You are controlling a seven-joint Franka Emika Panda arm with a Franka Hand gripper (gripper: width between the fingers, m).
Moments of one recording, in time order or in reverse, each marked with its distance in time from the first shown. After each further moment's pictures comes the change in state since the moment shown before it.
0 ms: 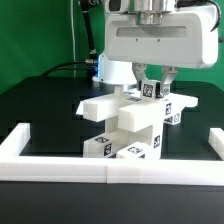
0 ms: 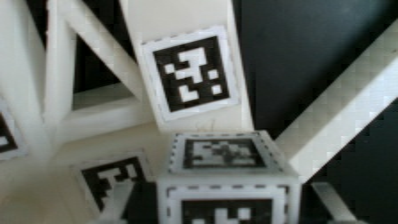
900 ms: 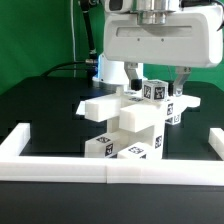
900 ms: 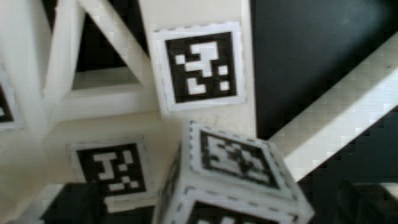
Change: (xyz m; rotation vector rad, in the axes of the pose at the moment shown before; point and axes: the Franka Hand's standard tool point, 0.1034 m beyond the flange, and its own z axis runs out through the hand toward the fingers) arm 0.000 -0.003 -0.001 0.003 0.013 -0.204
